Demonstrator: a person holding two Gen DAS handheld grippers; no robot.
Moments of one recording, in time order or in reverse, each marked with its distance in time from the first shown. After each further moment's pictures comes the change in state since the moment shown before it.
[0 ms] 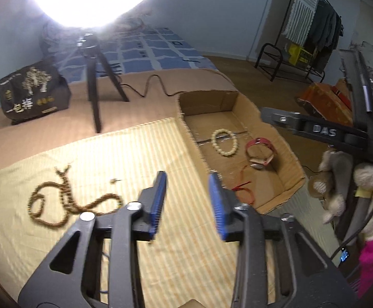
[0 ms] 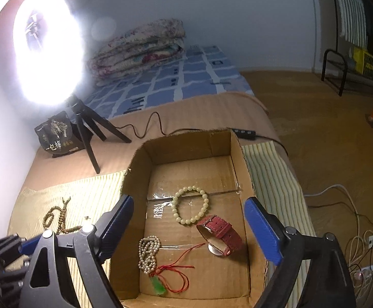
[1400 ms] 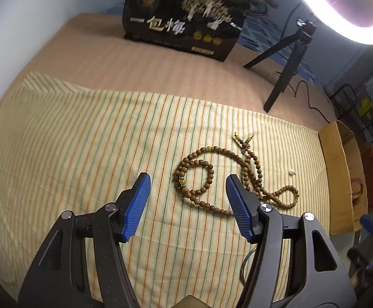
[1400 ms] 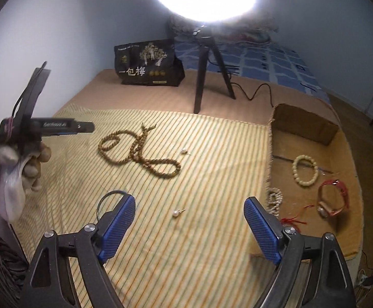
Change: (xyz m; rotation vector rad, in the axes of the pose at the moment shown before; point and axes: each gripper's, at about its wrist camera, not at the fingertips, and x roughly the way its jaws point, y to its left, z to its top) left arm 0.000 0.262 -0.055 -0.459 0.140 0.202; right arm -0.006 0.167 -0.097 -0.372 0.104 0.140
